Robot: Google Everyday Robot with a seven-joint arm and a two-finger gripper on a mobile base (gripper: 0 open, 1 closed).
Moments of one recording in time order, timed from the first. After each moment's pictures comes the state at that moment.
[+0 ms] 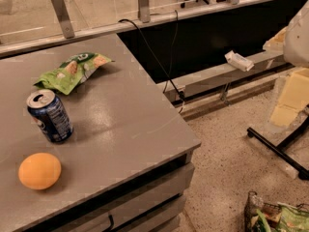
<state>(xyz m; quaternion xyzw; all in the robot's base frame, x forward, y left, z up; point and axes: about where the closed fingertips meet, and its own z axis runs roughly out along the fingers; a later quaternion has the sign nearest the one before) 0.438 -0.217 0.976 -0.60 0.78 -0.03 0.16</state>
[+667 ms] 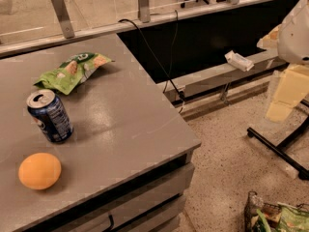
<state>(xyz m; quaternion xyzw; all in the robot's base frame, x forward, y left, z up) 0.448 -0.213 0.975 -0.61 0.77 -0.03 0.16</state>
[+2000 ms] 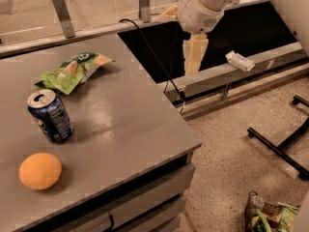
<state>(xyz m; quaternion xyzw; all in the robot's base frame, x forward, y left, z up) 0.624 -0.060 0.950 -0.82 0.52 -0.01 0.24</state>
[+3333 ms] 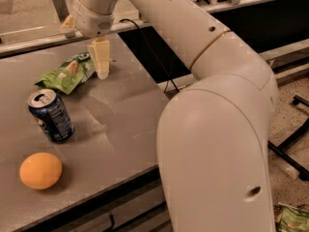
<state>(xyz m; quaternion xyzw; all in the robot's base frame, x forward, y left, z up) 0.649 0.186 0.918 -0.90 0.36 0.06 0.23</state>
